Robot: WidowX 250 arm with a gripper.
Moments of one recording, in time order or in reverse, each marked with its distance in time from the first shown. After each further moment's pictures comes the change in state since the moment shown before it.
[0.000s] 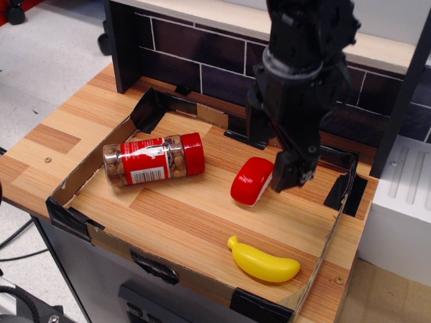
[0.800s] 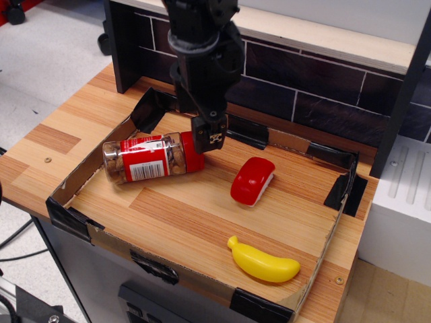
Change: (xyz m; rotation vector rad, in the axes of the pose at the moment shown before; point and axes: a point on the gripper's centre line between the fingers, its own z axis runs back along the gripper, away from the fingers) arm -0.044 0.085 -0.023 0.048 -0.025 0.012
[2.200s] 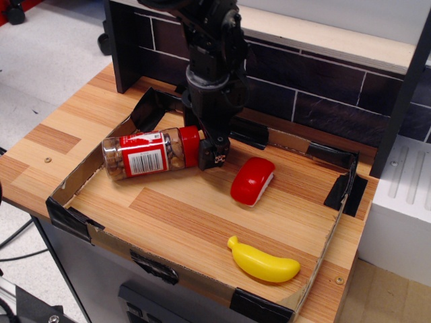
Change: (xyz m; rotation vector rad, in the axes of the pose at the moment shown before) arm 0.012 0.011 -0.056 0.030 0.069 -0.032
